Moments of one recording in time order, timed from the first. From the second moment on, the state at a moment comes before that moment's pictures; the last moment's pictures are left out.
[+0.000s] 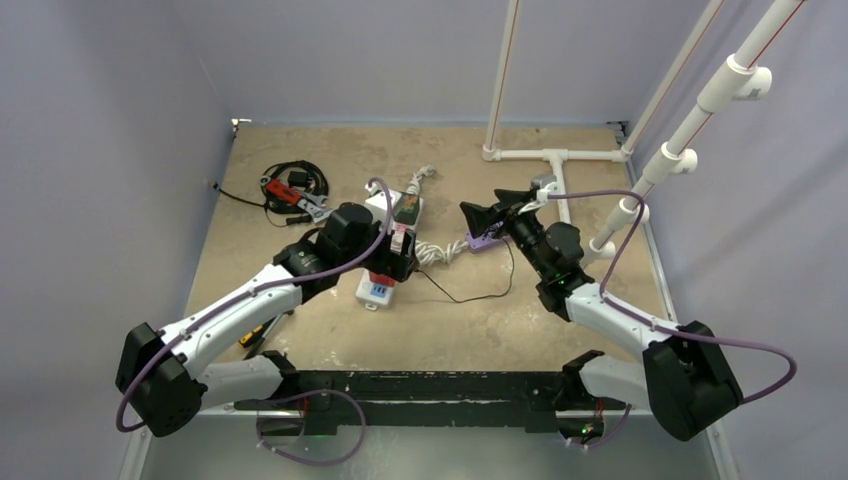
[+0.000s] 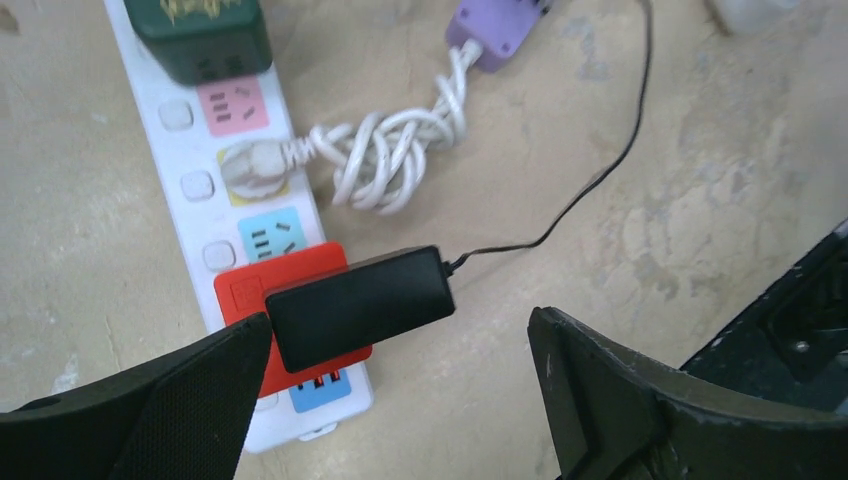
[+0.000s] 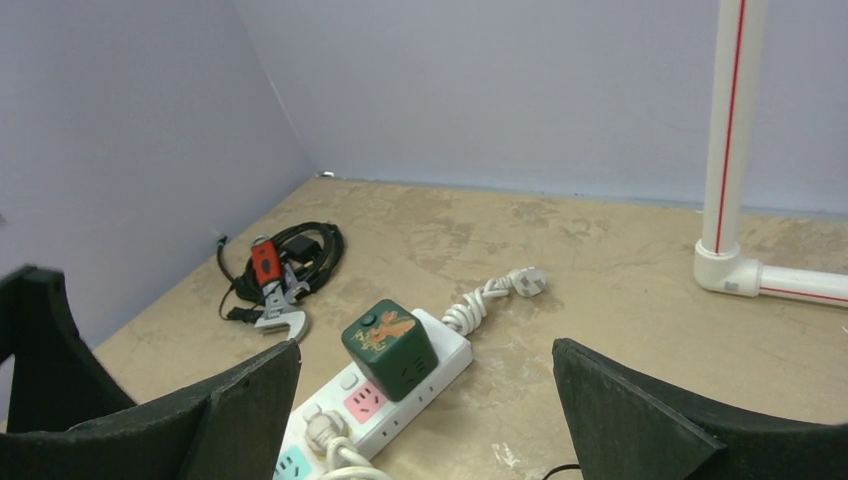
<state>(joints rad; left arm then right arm) -0.71 1.16 0.84 -0.32 0.02 -0.29 0.47 1.17 0.48 0.83 -0.06 0.31</state>
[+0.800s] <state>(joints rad) -0.37 1.23 0.90 -0.31 0.06 -0.27 0.78 1.21 0.62 0.77 -0.16 0.12</state>
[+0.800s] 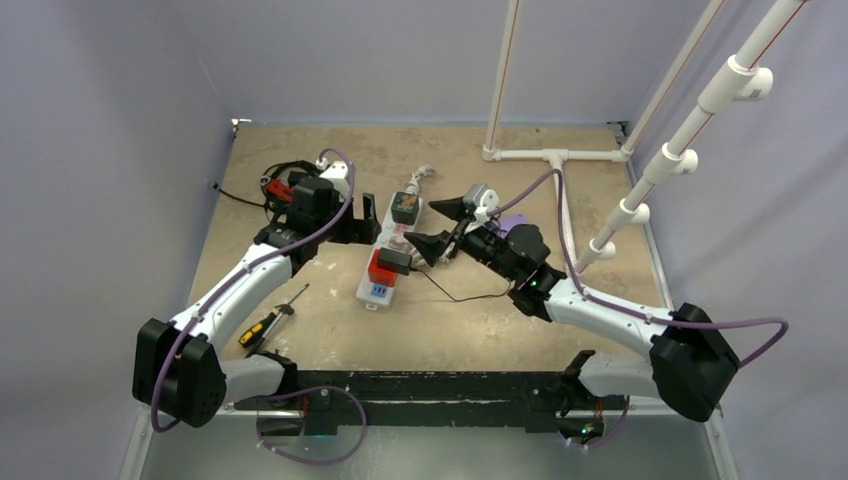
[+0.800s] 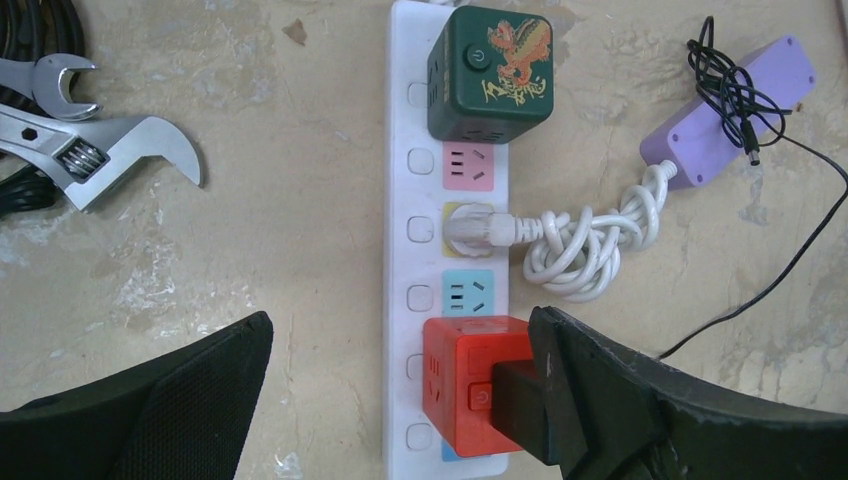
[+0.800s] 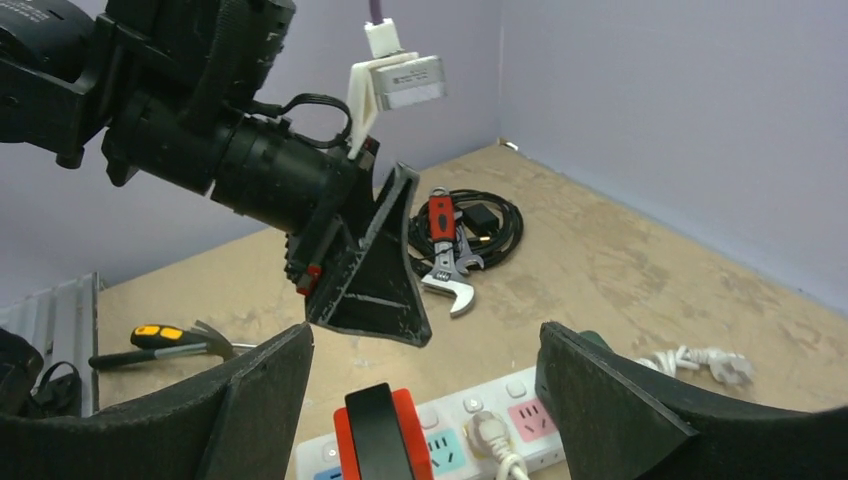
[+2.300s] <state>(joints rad) -0.28 1.26 0.88 -0.31 0.12 -0.28 0.99 1.66 0.79 0.62 0.04 -0.03</state>
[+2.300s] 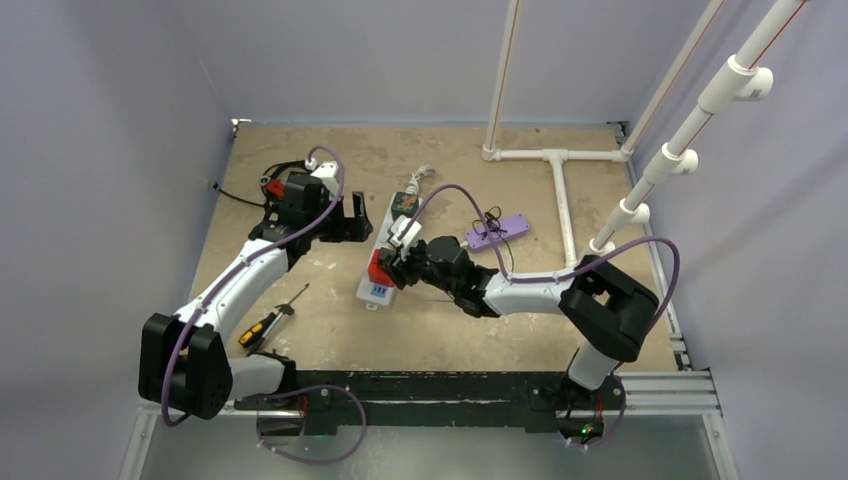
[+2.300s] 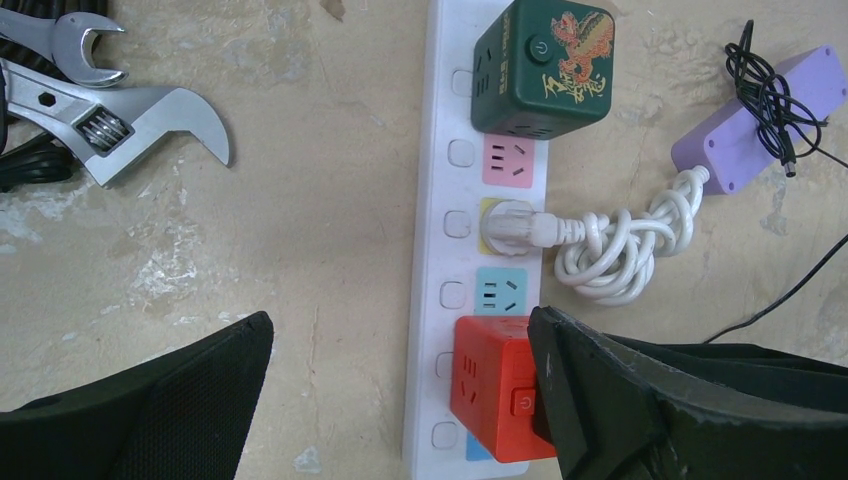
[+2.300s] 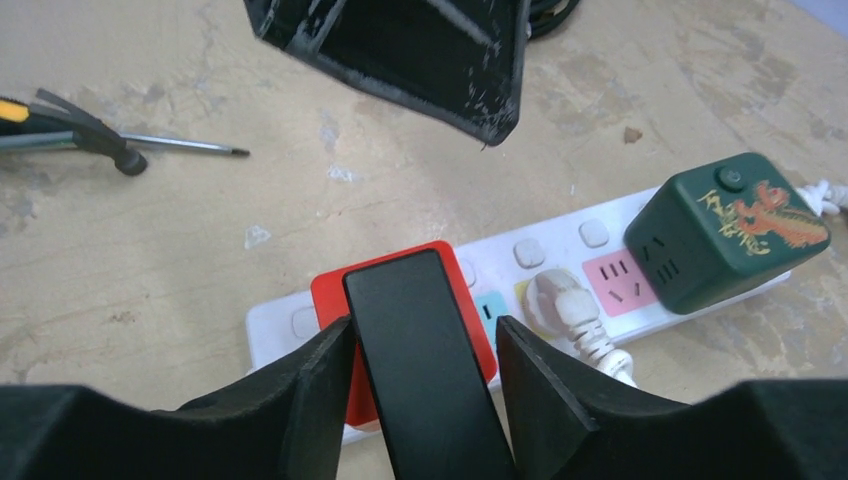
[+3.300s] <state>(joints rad) -0.28 1.39 0.87 -0.26 0.31 -0.31 1.01 1.73 0.89 0.53 0.38 0.16</state>
